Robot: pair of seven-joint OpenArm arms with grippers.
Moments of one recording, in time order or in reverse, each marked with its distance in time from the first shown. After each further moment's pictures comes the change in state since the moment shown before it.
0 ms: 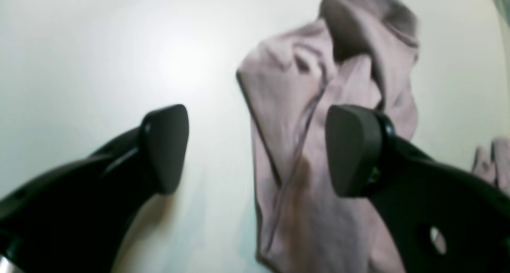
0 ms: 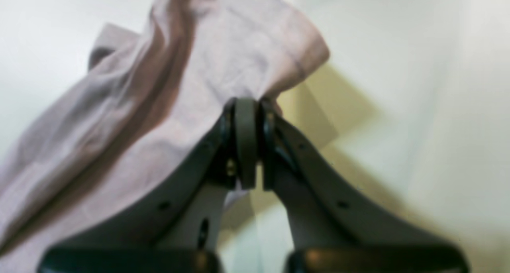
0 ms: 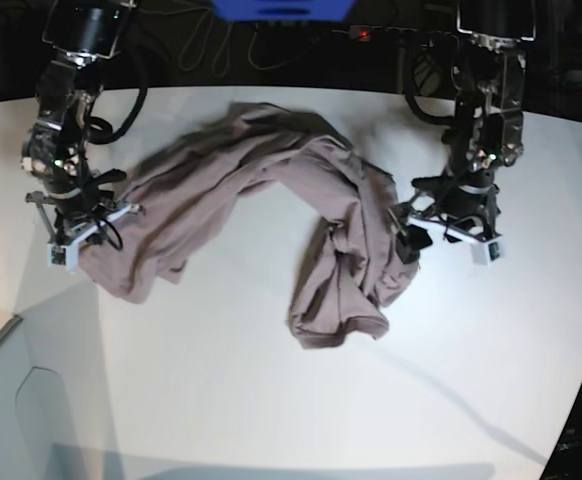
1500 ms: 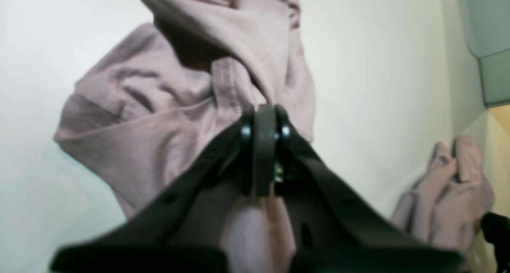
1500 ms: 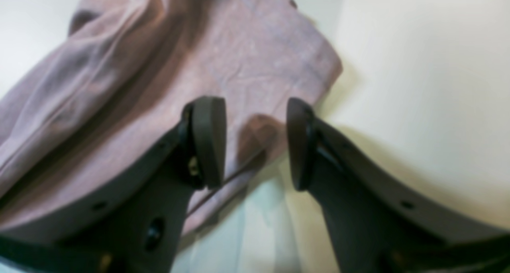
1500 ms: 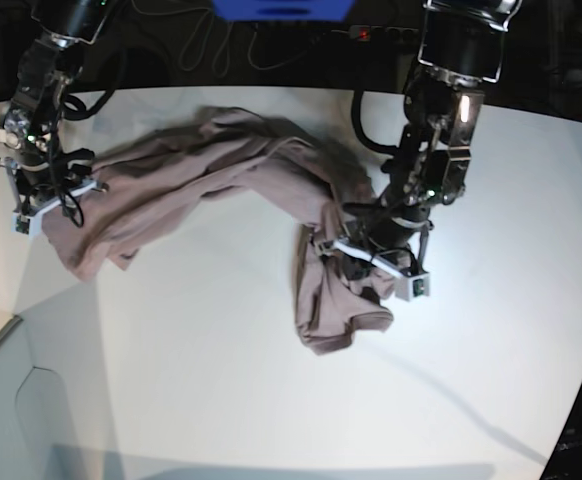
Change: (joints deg) left arm -7.8 3.3 11.8 -4.8 -0.2 0.2 0.7; right arm -2.0 0.8 7.3 0.0 -0.2 0.0 -0.4
